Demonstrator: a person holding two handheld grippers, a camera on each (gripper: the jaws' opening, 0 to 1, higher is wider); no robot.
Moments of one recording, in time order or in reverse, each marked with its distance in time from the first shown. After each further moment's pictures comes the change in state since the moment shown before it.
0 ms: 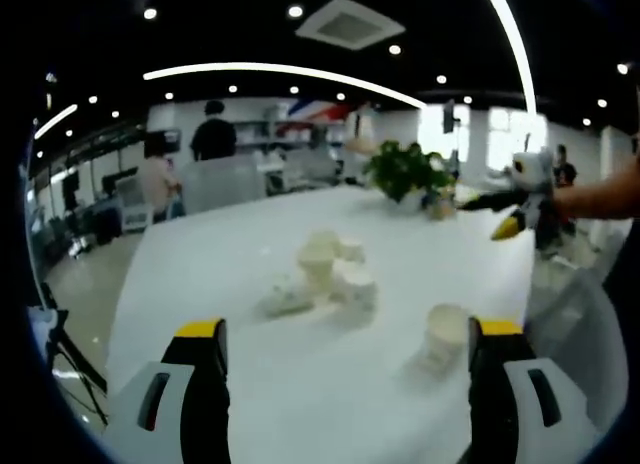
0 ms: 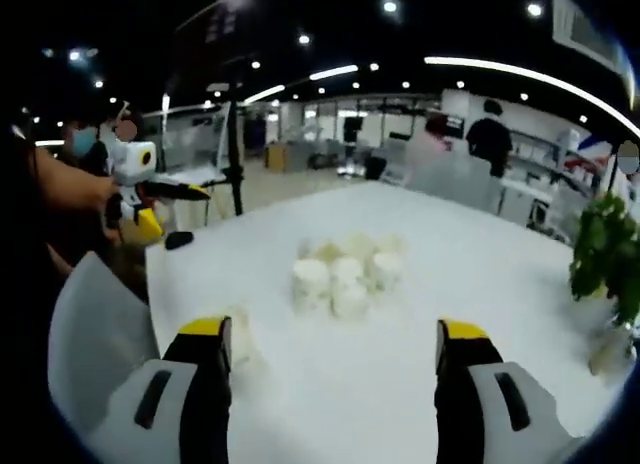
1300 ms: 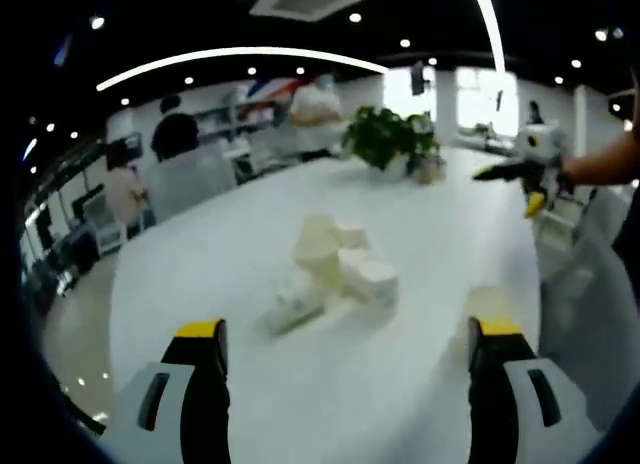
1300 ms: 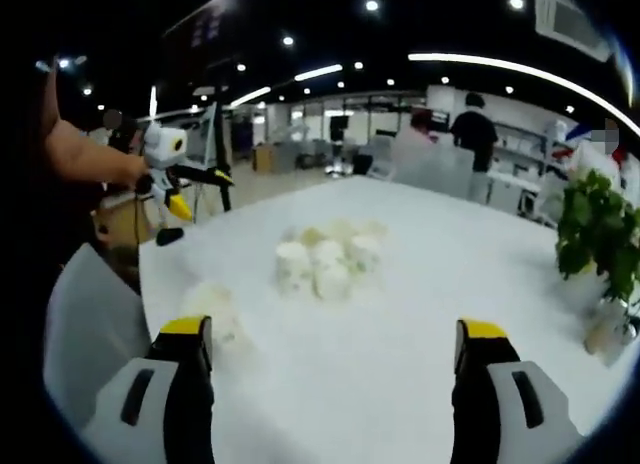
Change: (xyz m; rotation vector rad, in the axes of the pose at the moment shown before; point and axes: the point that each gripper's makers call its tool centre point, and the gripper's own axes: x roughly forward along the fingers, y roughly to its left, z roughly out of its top) left arm 0.067 0.034 0.008 0.173 0.152 -0.133; right arm -0.015 -0.018 -0.022 0.011 0.019 -0.038
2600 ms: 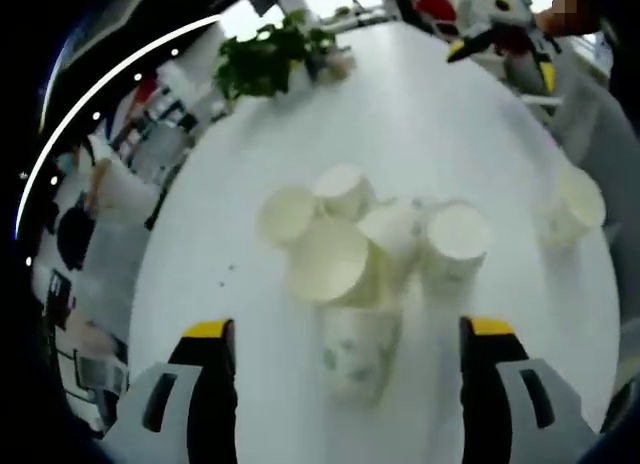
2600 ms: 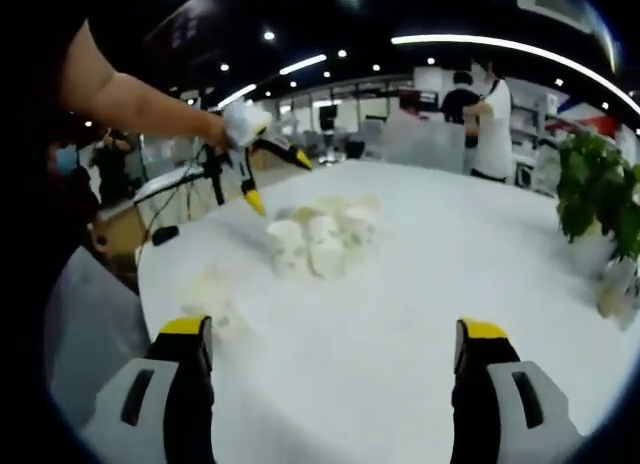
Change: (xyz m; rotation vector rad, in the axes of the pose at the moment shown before) left arm 0.147 0.053 0.006 0.613 0.379 -0.279; right arm 0.009 -0.007 -0.035 0.092 0.040 -0.003
